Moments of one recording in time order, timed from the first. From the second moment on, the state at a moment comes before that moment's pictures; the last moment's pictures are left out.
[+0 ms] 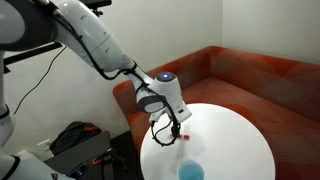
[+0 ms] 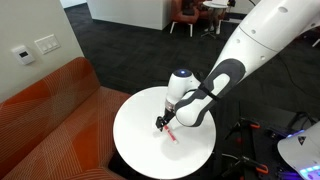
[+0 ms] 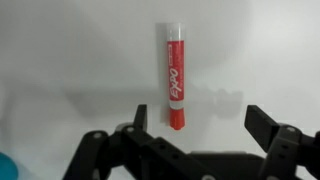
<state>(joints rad) 0.03 0.61 0.03 -2.19 0.33 2.87 0.48</state>
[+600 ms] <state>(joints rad) 0.04 0.72 0.03 -2.09 0.33 2.87 0.46</state>
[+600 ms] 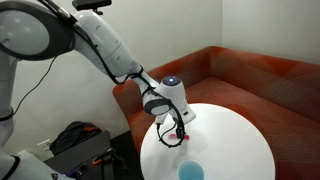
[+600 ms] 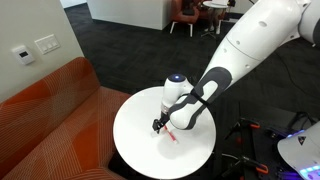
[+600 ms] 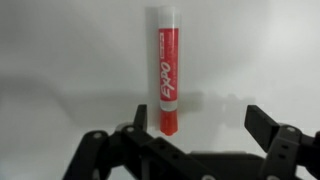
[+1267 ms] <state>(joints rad) 0.04 0.77 0.03 -2.08 0.33 2.87 0.46</state>
